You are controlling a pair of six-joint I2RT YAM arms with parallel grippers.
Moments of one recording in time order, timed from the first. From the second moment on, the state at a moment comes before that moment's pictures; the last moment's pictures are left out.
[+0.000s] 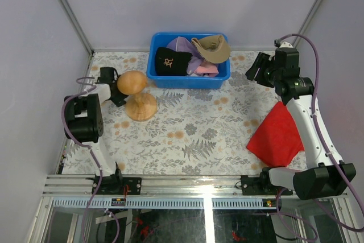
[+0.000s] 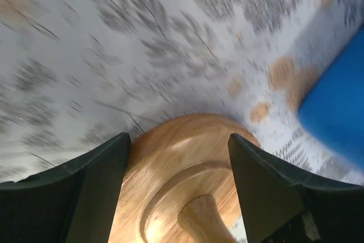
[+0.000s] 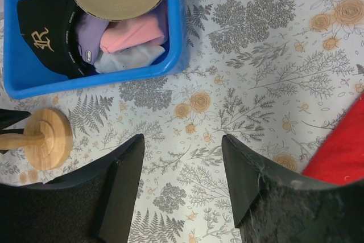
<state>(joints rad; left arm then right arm) 0.17 1.88 1.15 -0.28 0.20 -0.72 0.12 1.25 1.34 -0.67 -0.04 0.42</state>
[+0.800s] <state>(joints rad) -0.40 1.67 0.81 -0.09 0.26 -1.10 0.12 1.42 1.41 -0.65 -0.10 0.43</state>
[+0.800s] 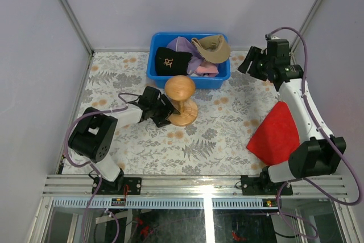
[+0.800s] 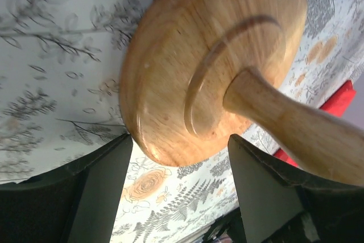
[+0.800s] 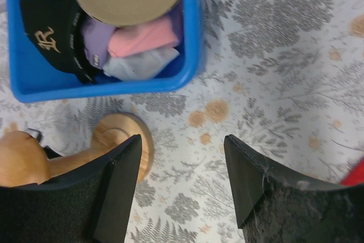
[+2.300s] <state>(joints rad) -0.21 1.65 0.71 0.11 0.13 -0.82 0.27 1.74 0.86 0.14 -0.52 0.86</state>
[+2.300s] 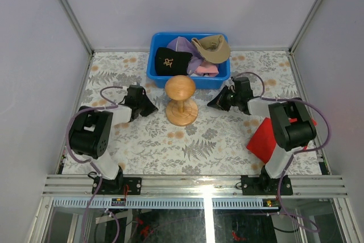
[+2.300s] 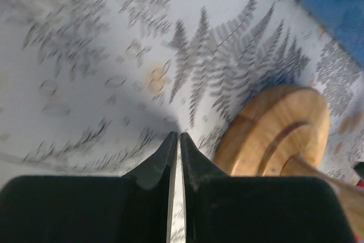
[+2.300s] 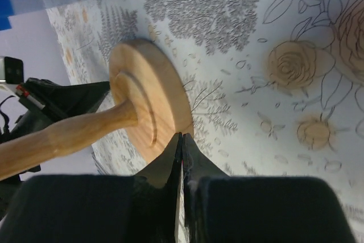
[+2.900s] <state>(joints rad) -0.22 1.87 0.86 0.32 0.25 -0.86 0.33 2.04 1.01 0.29 -0.50 0.99</state>
